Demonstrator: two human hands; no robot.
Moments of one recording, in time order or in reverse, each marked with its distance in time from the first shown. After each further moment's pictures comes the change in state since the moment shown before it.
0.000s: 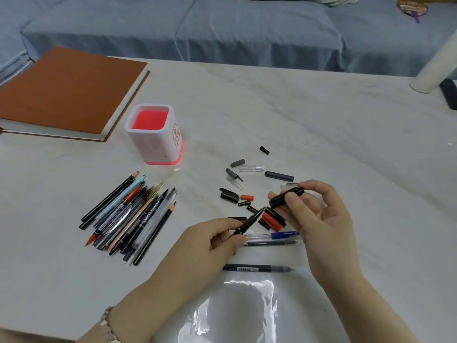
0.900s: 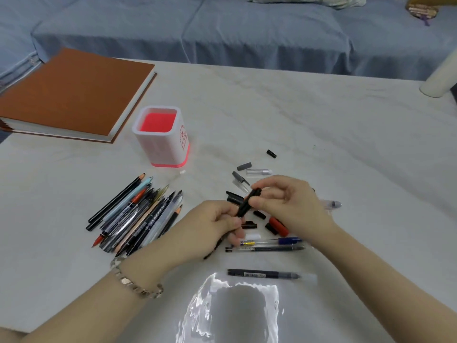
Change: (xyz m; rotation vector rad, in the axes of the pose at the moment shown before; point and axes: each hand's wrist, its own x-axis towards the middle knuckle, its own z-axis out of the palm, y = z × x) left_hand 0.039 0.004 -0.021 -0.120 -0.226 -0.082; right_hand 0.045 0.002 0.024 -0.570 -0.376 0.019
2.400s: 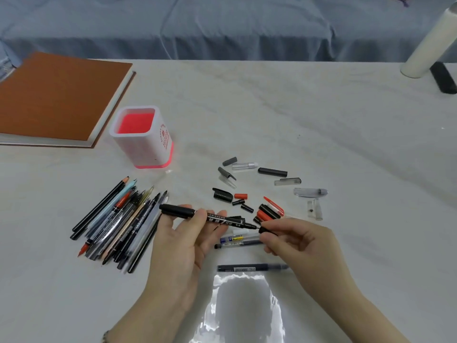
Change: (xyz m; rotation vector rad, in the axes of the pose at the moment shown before) left_hand -0.025 -0.002 0.038 -0.960 0.568 0.059; right_hand -0.072 0.020 0.000 0.157 0.212 0.075
